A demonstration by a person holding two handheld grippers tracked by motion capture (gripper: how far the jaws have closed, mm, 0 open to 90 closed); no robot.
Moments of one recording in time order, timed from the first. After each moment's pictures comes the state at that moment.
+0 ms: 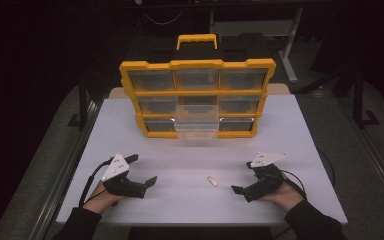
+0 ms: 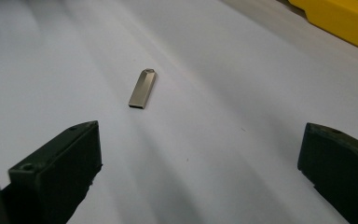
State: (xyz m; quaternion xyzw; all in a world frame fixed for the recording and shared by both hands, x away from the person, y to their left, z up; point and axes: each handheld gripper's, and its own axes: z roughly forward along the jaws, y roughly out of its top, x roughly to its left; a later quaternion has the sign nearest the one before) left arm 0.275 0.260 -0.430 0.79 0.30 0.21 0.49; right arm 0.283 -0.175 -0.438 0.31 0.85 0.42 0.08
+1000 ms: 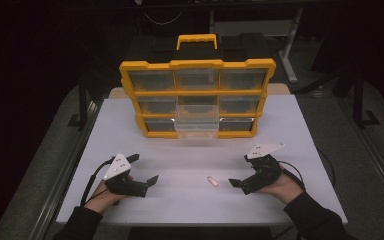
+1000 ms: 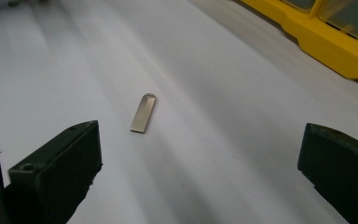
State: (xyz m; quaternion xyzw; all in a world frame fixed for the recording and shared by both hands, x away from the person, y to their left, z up) left arm 0.278 0.257 -0.432 0.79 0.30 0.21 0.49; right arm 0.295 -0.166 -0.414 0.31 0.86 0.41 0.08
